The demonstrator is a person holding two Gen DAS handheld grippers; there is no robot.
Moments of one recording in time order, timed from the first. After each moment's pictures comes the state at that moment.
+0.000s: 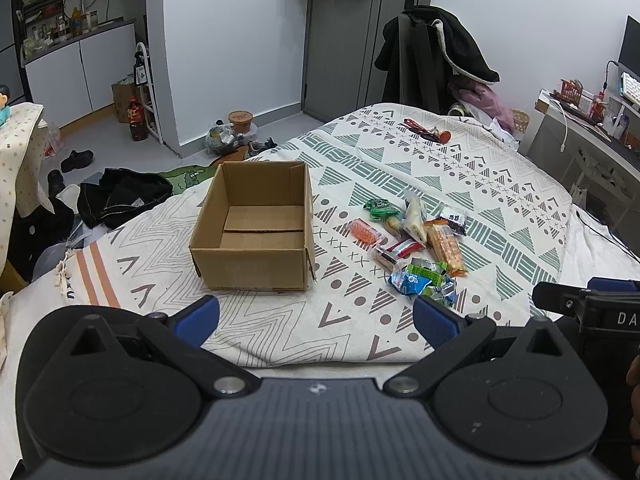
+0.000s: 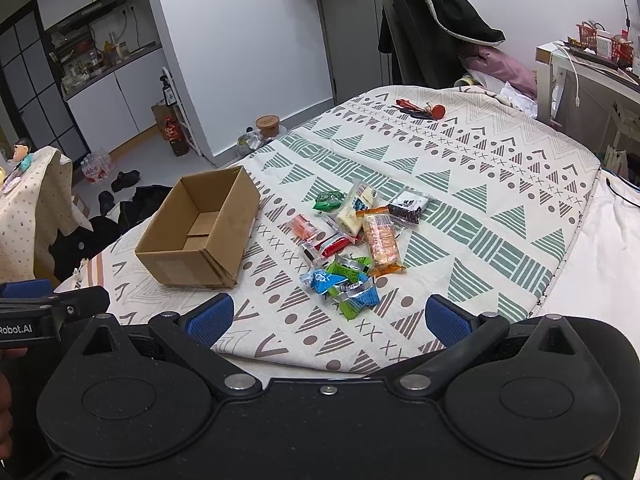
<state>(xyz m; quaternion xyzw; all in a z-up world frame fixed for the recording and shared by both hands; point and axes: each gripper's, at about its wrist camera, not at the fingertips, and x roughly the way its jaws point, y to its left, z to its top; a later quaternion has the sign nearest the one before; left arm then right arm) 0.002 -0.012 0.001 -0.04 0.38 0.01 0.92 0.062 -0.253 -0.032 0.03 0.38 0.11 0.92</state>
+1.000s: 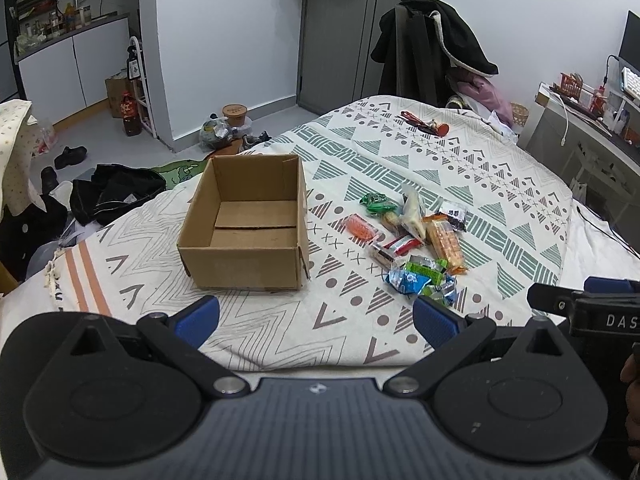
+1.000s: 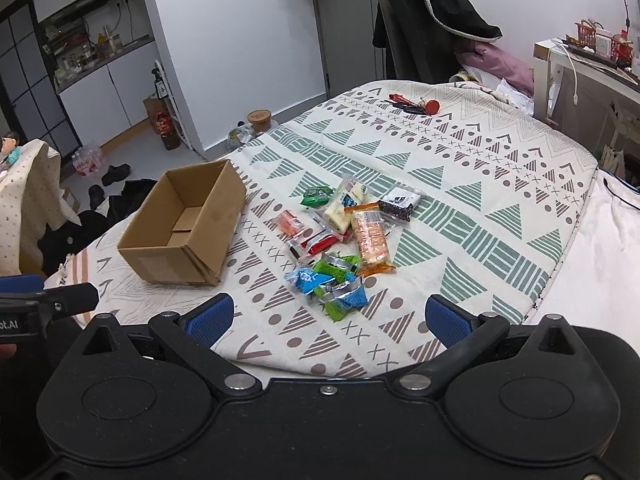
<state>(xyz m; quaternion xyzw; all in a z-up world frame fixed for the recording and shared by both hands) 0.020 -0.015 -0.013 -0.04 0.39 0.00 0.92 0.081 -0.258 -0.049 0.03 0.39 0.10 0.91</state>
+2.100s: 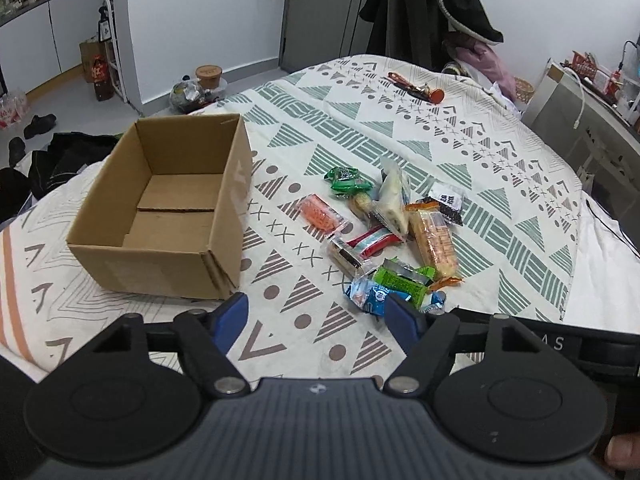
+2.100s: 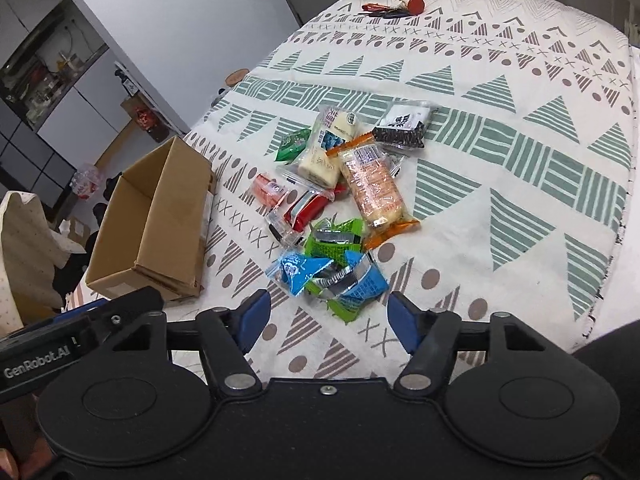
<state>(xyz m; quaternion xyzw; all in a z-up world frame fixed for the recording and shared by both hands) 0.122 -0.067 -0.080 -0.06 0.45 -0.01 0.89 0.174 -0.274 -0.137 0.15 0.48 0.10 0.86</state>
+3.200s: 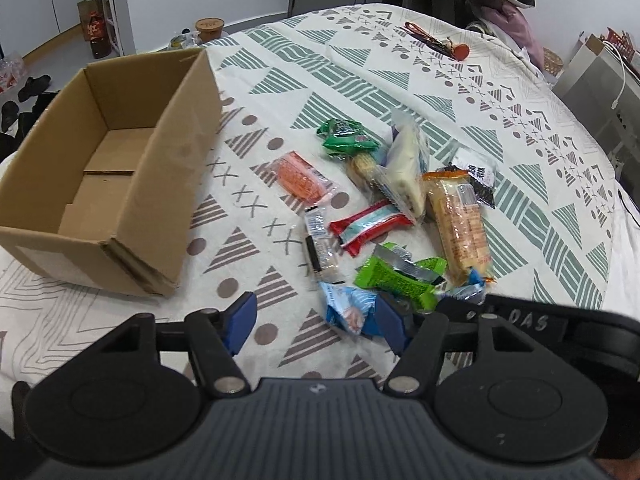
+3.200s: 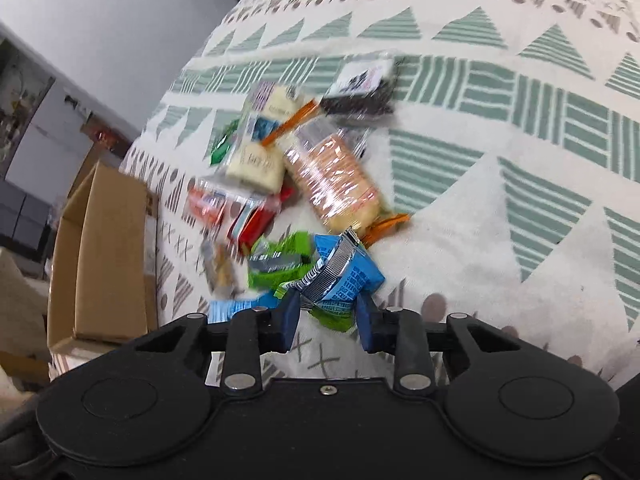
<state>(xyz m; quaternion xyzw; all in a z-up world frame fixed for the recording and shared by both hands) 0.186 -0.098 -0.148 -0.08 0.50 0.00 0.86 0.232 -0.291 -0.195 0.23 0.51 0.04 0.83</state>
